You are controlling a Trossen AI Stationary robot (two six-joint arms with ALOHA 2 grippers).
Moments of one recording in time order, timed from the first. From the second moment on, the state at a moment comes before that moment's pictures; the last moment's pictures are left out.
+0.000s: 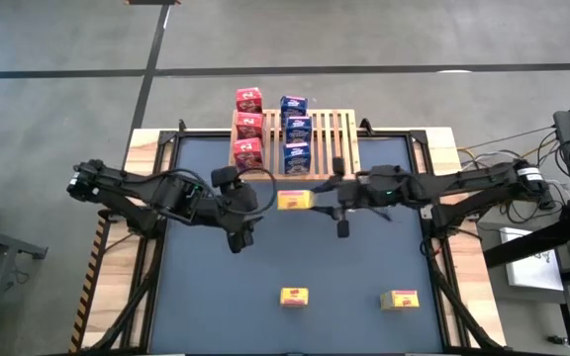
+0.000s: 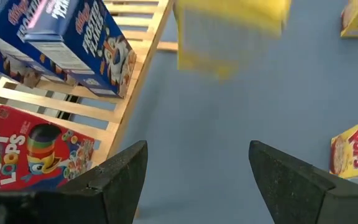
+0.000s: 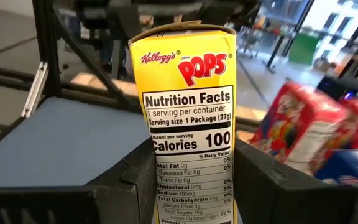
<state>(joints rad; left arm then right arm) -0.29 1.48 1.64 -1.10 -0.51 -0.34 0.05 1.24 0.97 0.13 0.03 -0.21</state>
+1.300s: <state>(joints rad) -0.32 0.77 0.61 0.08 -0.48 -0.12 -0.84 1.05 0.68 0.47 -0.60 -0.08</state>
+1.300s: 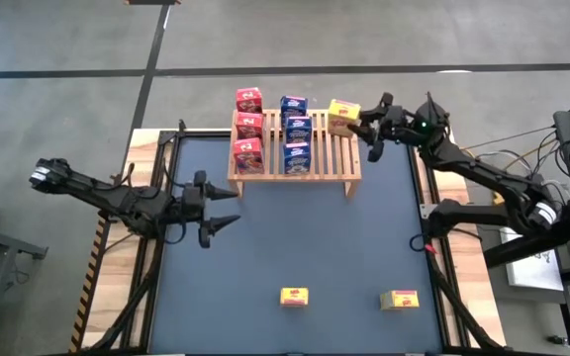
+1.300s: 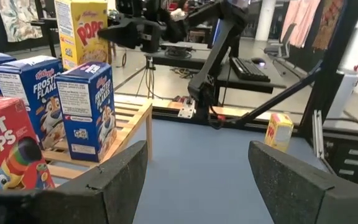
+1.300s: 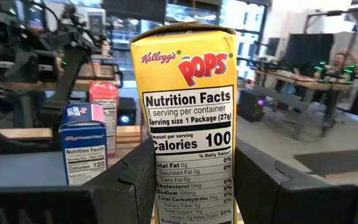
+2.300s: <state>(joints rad) -0.30 0.72 0.46 0.36 -0.46 -0.02 -1.12 1.46 0.68 0.87 -1.00 0.10</state>
